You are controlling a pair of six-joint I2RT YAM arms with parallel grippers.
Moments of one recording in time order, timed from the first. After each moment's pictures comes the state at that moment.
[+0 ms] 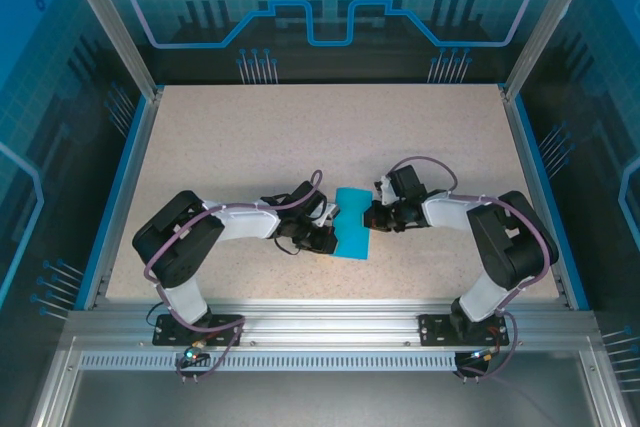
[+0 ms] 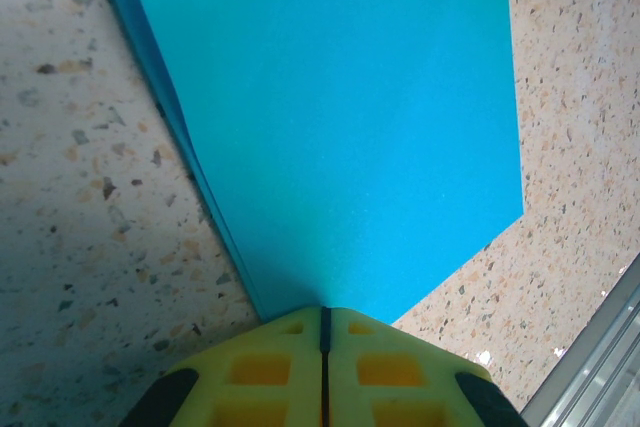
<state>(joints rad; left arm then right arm) -0.72 1.75 0.85 -0.22 0.46 -0.51 0.40 1.64 0.71 -0.15 -0.45 0.52</state>
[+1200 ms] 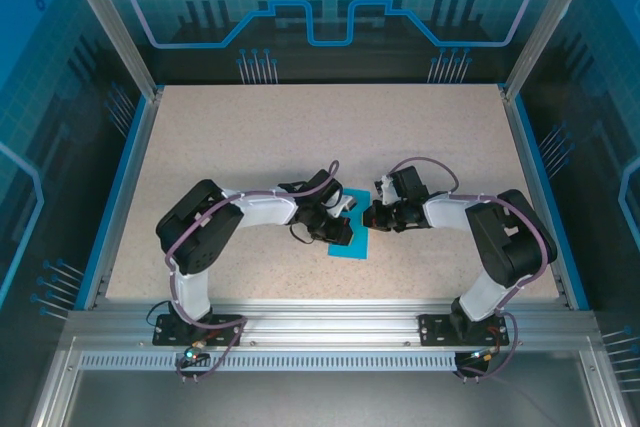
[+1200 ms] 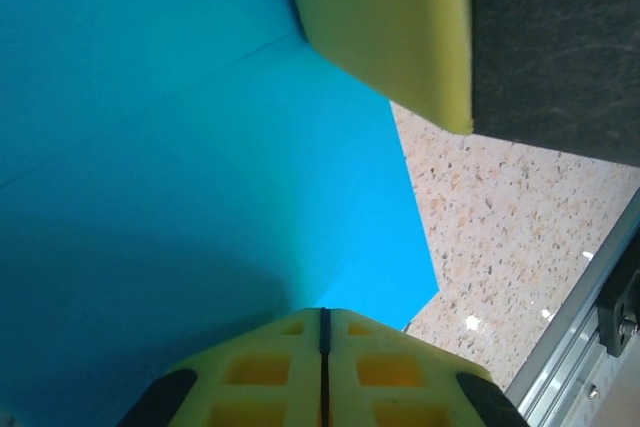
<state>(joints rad) -0.73 1.89 1.06 -0.30 0.54 -0.46 0.39 1.66 0.68 -0.08 -0.50 0.52</state>
